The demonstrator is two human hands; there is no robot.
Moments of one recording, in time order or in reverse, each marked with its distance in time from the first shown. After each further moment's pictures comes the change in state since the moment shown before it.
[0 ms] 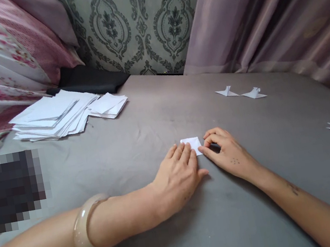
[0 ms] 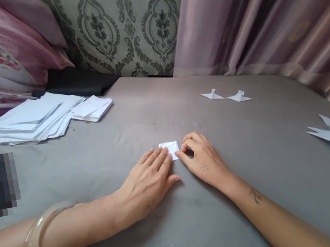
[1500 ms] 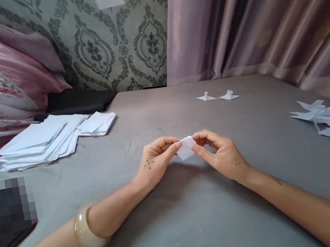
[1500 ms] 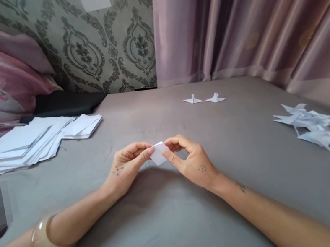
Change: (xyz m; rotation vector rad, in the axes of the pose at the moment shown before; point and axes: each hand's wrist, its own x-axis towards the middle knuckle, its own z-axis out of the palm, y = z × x) left_hand 0.022 -0.021 -0.019 -1.487 0.243 -0.451; right_hand -0.019 -0.035 -0.015 0.508 0.213 0.014
